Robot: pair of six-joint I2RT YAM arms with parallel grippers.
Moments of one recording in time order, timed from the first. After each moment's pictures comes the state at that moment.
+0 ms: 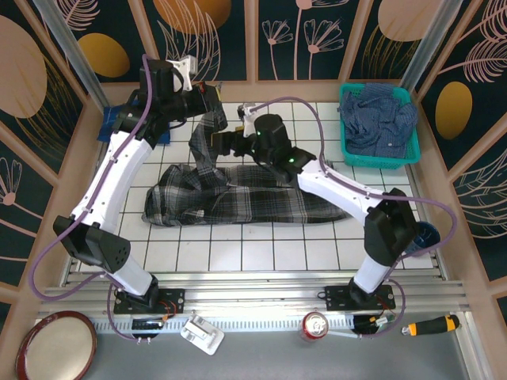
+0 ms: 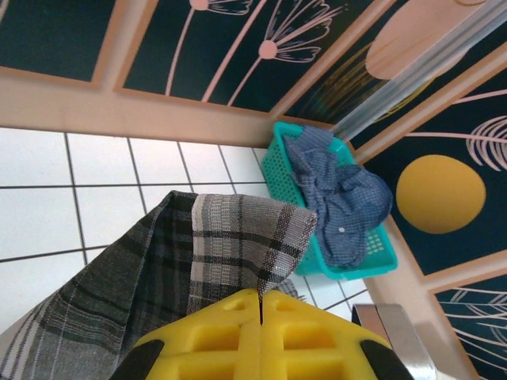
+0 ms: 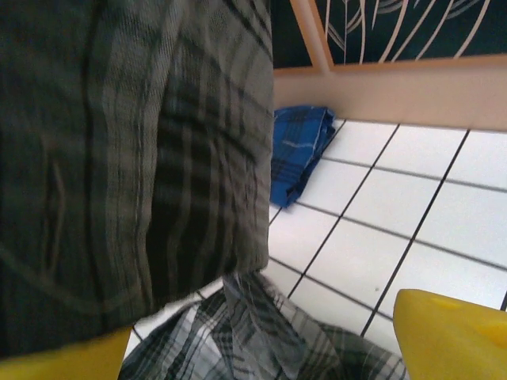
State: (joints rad) left arm -0.33 1.62 1.82 -0.59 0.40 -0.56; right arm 0.78 1.70 1.41 0.05 -0.10 0.41
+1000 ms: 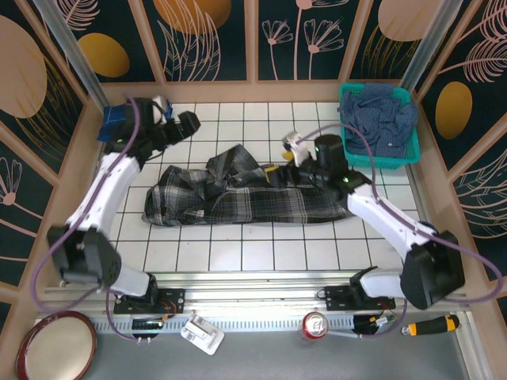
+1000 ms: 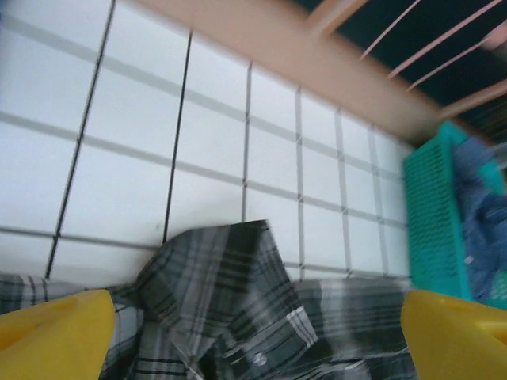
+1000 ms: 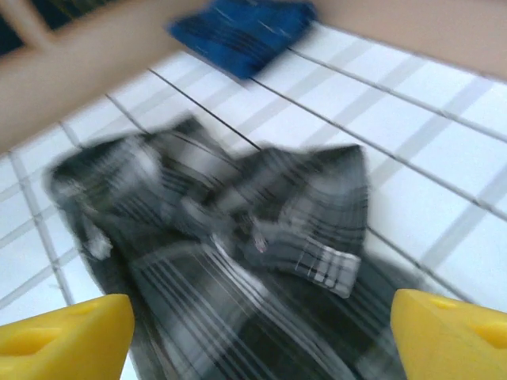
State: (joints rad) left arm -0.14 1.54 1.35 -0.47 0.32 -0.60; right arm 0.48 1.26 0.89 -0.12 -0.41 0.00
